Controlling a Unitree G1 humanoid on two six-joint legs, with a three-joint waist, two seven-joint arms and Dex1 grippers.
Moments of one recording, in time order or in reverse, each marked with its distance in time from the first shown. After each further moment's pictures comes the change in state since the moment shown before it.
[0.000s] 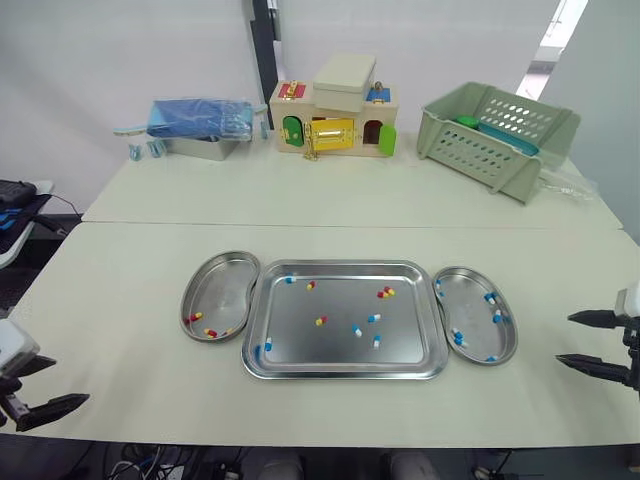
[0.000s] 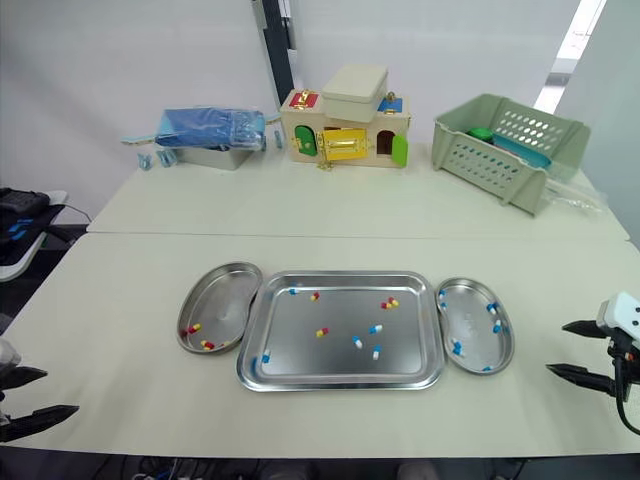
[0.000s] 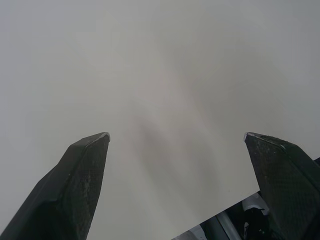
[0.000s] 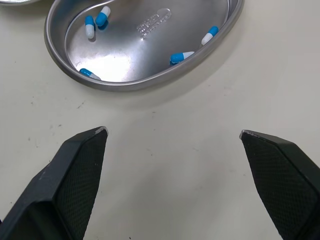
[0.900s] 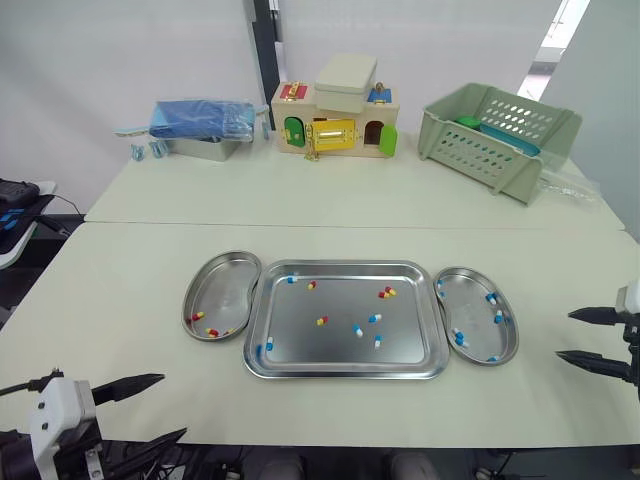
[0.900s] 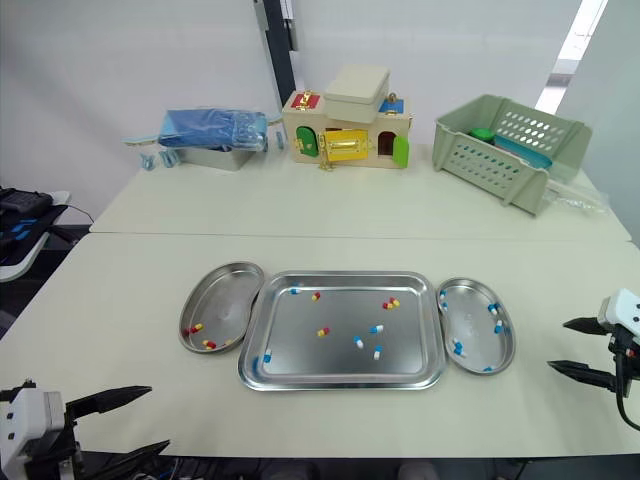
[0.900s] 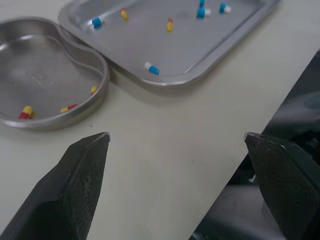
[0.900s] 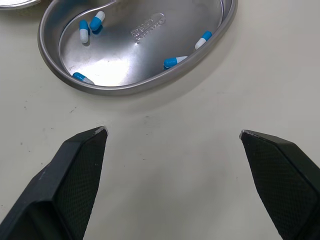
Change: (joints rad) left arm 0.200 -0.508 -0.077 -0.435 -0.335 -0.336 -0.084; right arm -0.065 0.005 0.020 0.048 -0.009 -0.015 0.021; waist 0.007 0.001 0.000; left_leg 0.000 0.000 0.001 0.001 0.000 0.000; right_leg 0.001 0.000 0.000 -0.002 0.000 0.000
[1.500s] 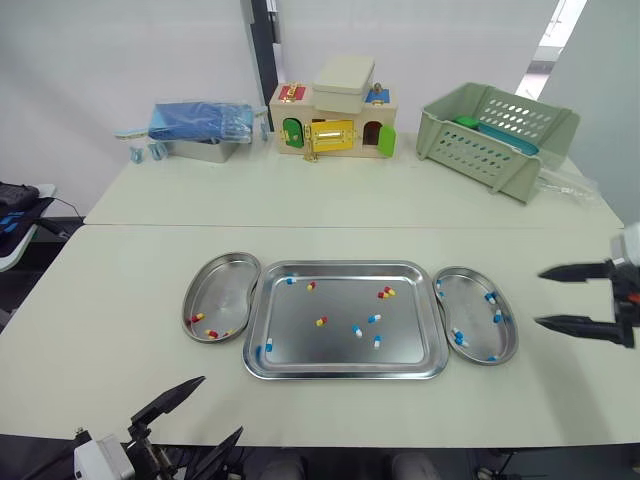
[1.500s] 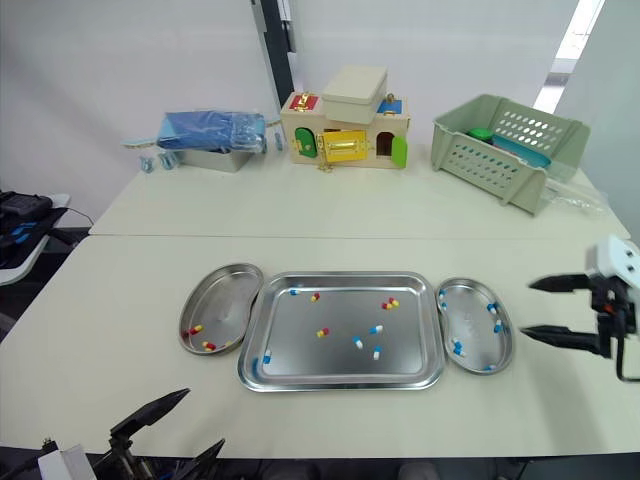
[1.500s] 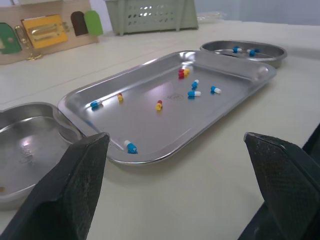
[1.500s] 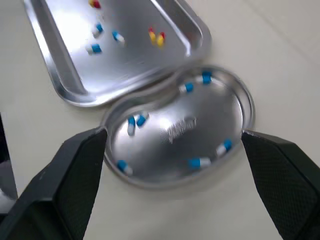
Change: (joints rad) left arm 0.073 -0.290 -0.235 0.030 0.002 -0.396 0.144; right arm -0.263 -0.046 0.020 -0.358 0.270 0.325 0.035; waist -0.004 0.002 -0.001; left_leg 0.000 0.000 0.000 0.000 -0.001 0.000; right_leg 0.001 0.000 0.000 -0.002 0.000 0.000
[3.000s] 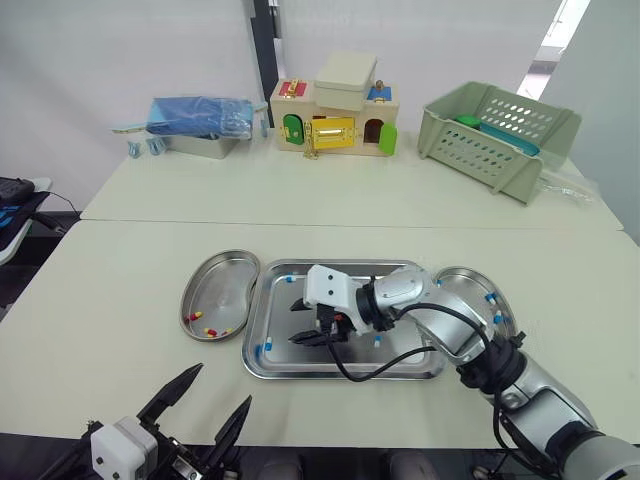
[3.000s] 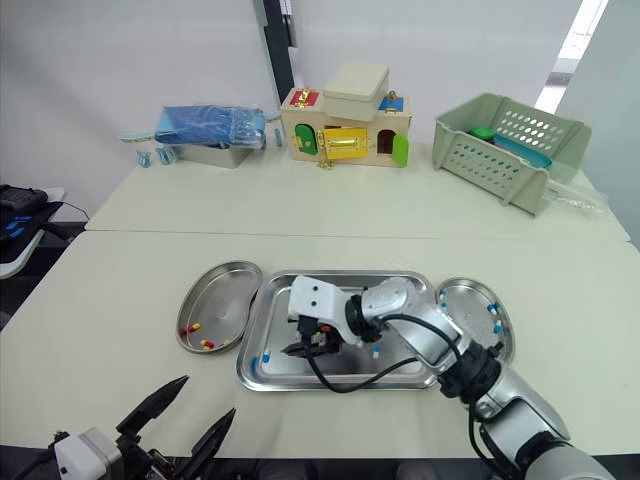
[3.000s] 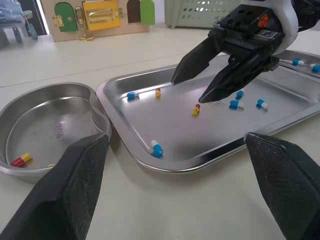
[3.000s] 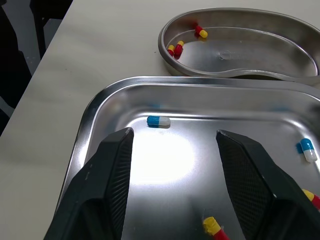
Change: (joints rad) left arm 0.103 0.033 -0.156 -0.156 0.062 0.045 0.392; right arm -0.570 0.897 0.976 0.094 -0.499 0.106 -0.445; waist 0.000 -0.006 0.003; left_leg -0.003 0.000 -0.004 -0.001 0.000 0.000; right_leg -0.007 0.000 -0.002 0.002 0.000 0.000
